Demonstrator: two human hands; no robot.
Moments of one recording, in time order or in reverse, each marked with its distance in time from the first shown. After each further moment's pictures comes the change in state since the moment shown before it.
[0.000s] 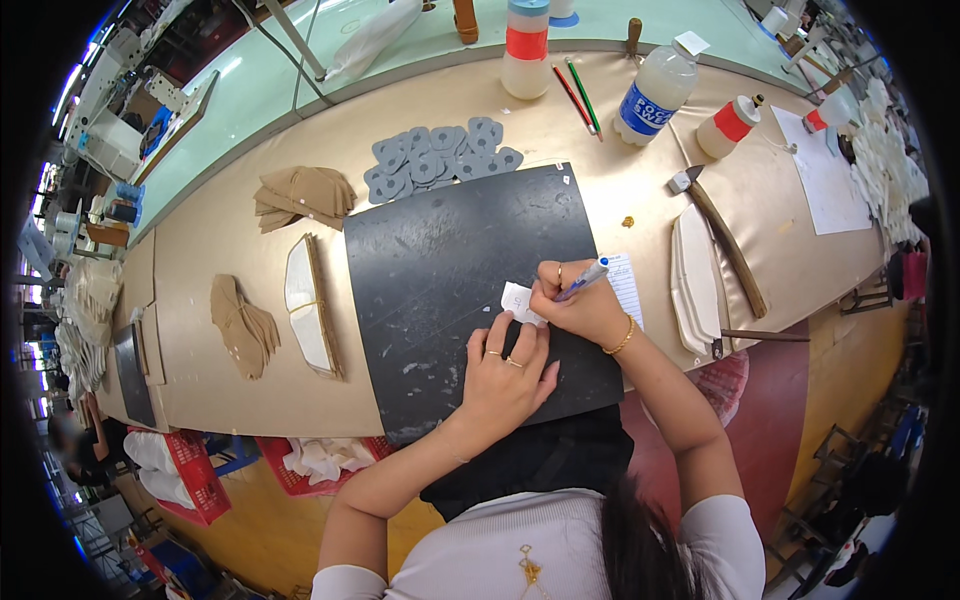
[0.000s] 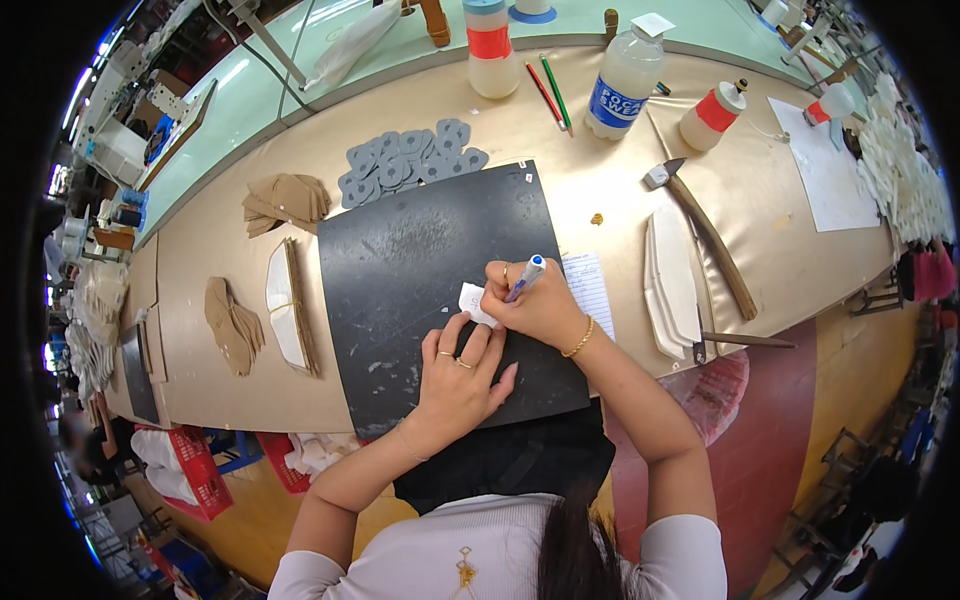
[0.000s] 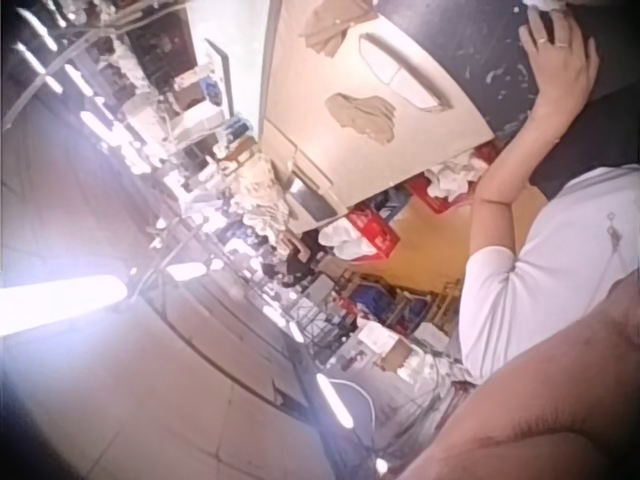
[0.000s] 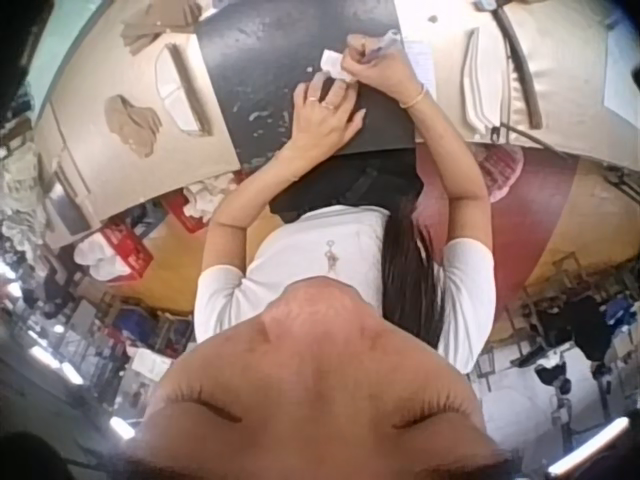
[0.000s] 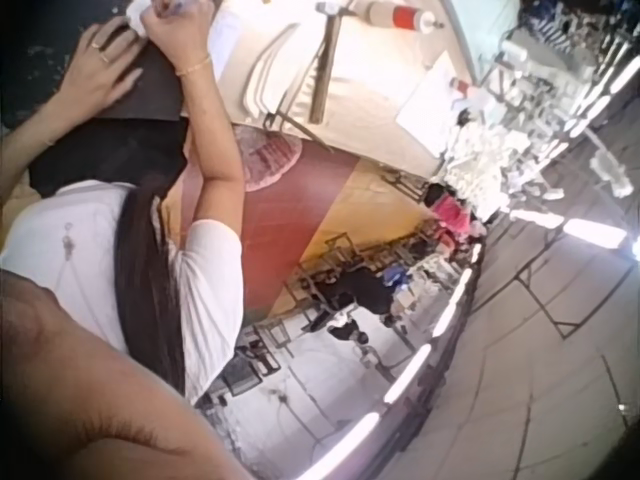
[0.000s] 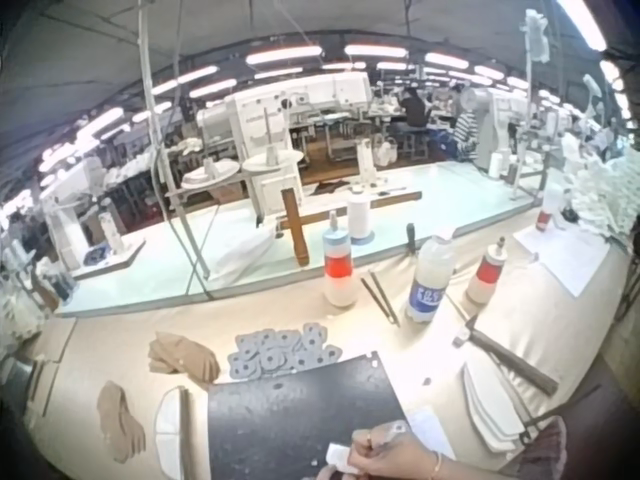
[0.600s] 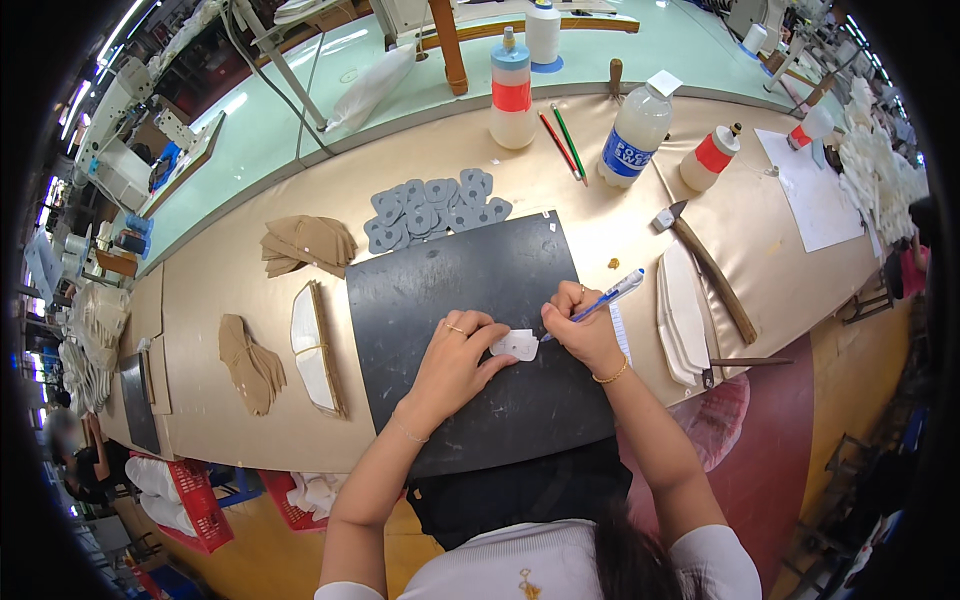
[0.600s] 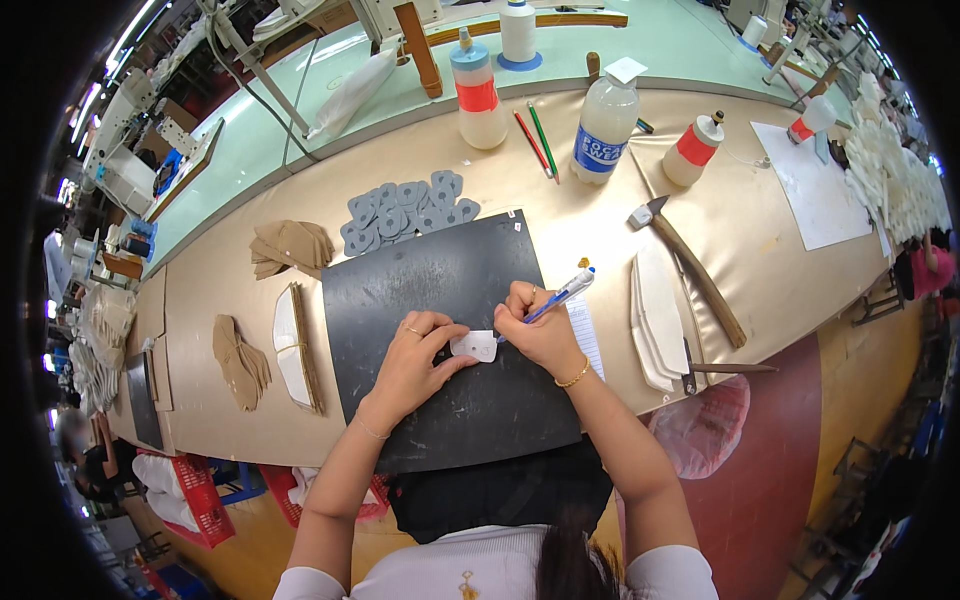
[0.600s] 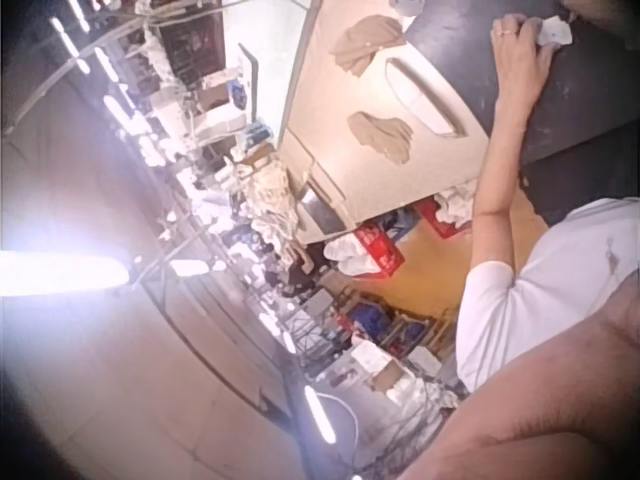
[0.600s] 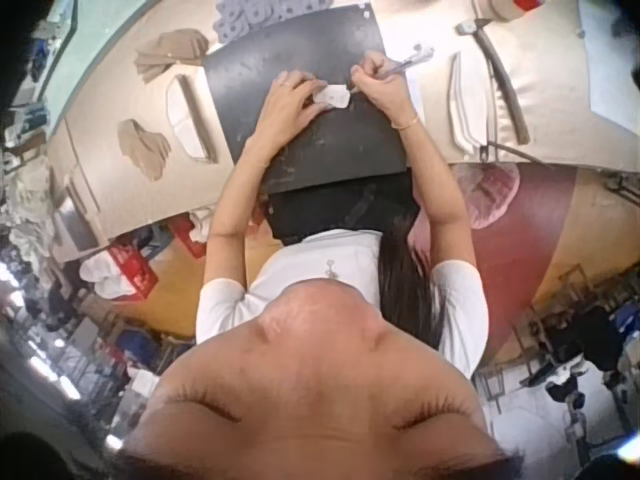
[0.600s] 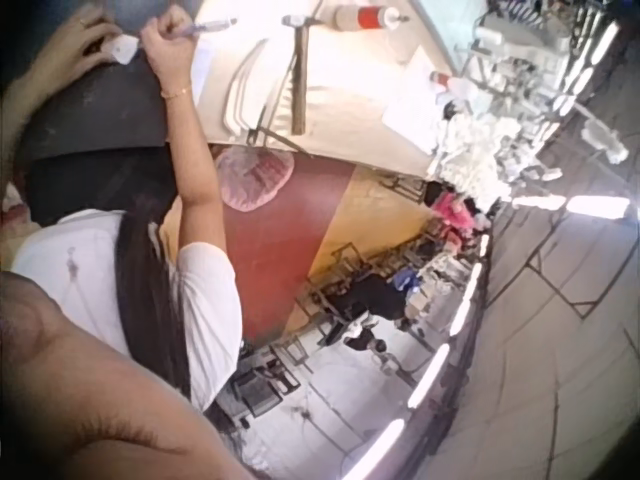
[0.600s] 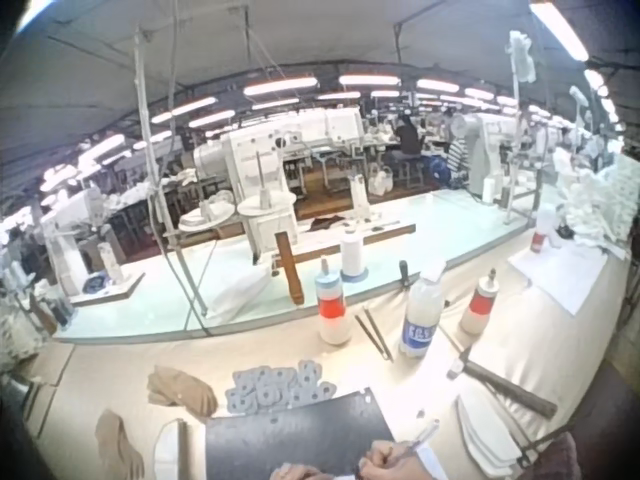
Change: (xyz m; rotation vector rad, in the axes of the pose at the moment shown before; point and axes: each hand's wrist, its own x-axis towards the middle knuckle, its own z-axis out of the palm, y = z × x) left_hand 0.045 -0.073 -0.018 -0.380 -0.119 -0.095; right_hand -0.001 0.017 -0.005 0.484 0.197 0.209
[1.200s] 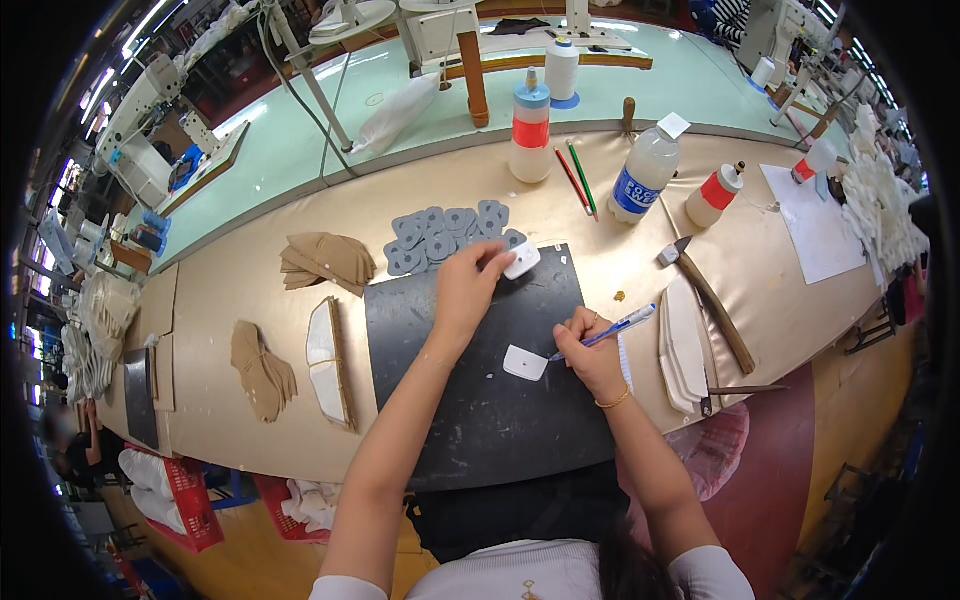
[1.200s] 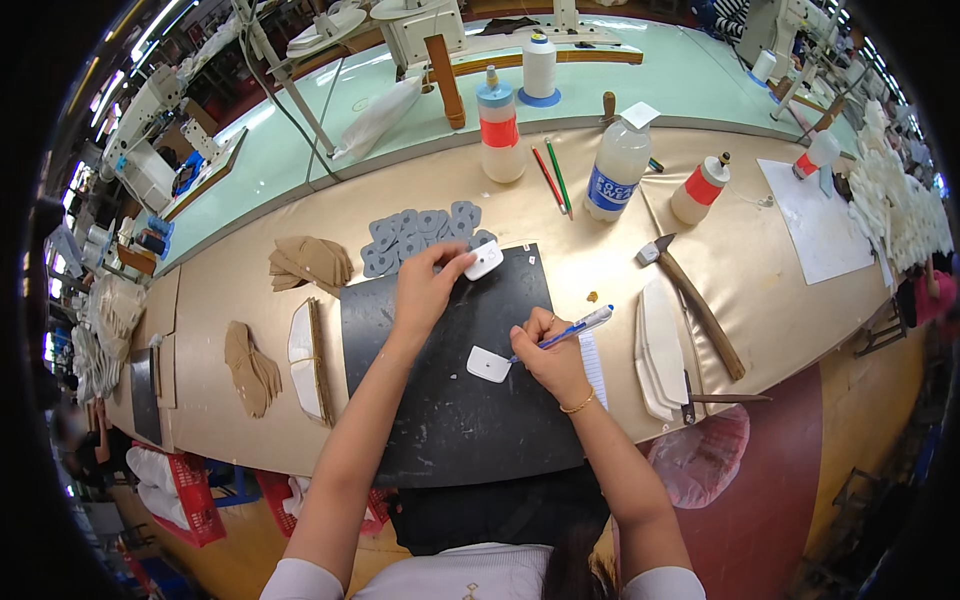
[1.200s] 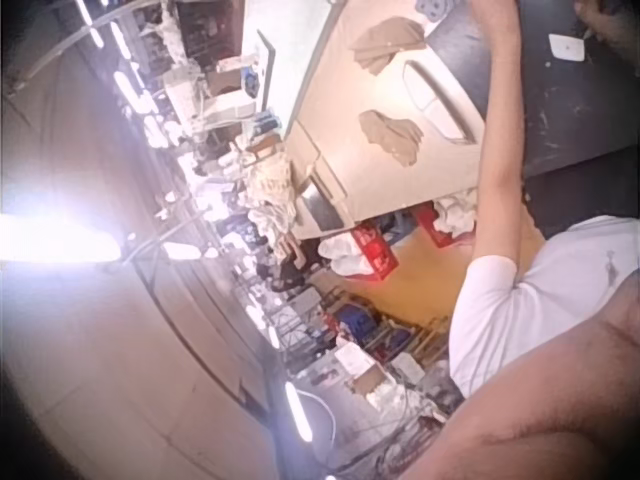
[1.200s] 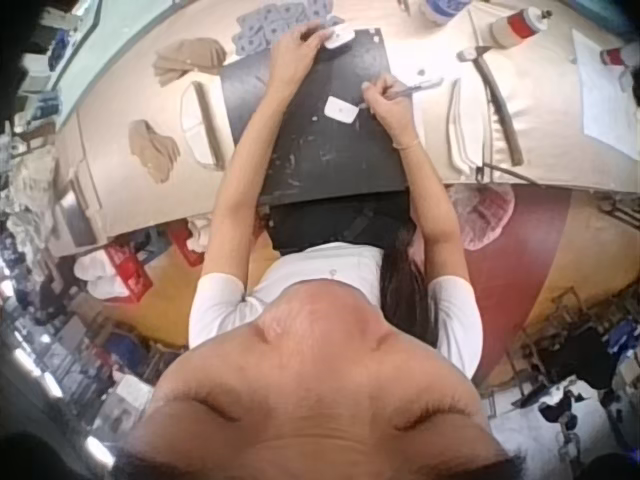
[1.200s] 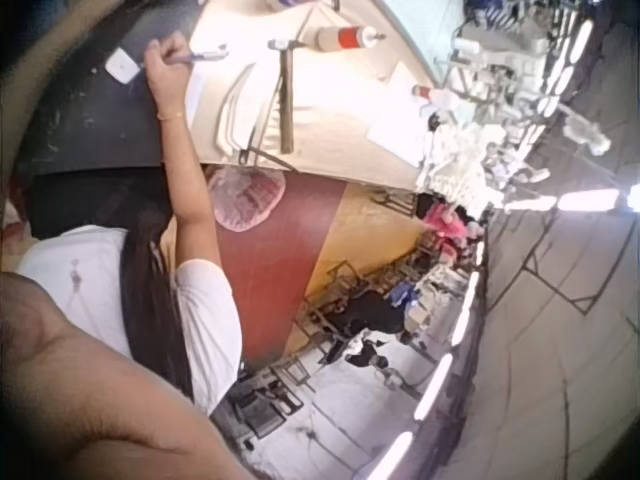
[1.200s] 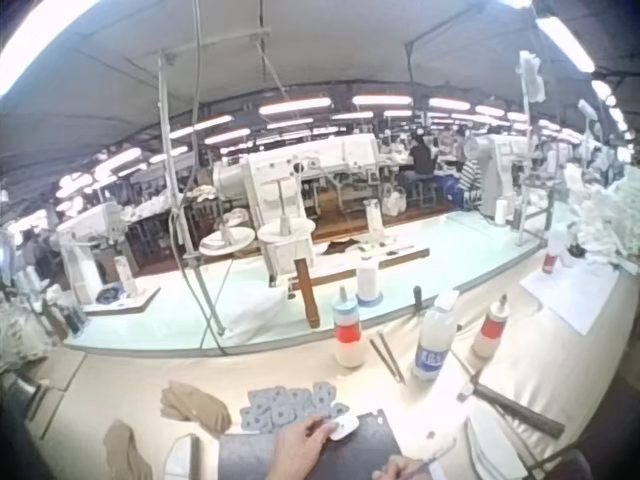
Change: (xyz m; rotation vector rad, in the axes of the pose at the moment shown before) left_hand 0.103 -0.035 -0.005 -0.474 0.315 -0.442; right_hand -0.001 -0.003 0.001 0.101 0.025 -0.013
